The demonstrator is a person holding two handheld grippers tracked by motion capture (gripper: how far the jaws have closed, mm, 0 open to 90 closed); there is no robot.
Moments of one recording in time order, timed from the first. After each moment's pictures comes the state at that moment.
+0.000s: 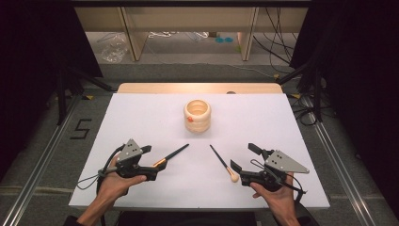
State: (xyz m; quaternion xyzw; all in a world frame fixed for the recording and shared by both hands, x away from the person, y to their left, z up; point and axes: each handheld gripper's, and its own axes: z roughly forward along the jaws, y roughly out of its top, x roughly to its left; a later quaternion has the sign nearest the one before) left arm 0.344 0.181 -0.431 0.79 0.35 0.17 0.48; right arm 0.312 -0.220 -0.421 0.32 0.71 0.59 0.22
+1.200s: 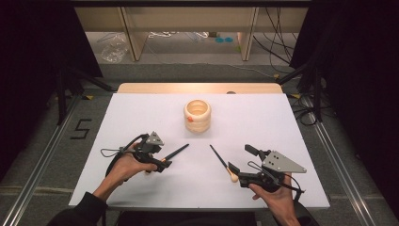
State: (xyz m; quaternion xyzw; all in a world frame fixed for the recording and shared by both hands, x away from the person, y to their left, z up) left arm 0.400 0.155 -0.441 0.90 0.30 0.11 0.28; right arm 0.313 -0.217 -0.421 0.30 0.72 0.59 0.23
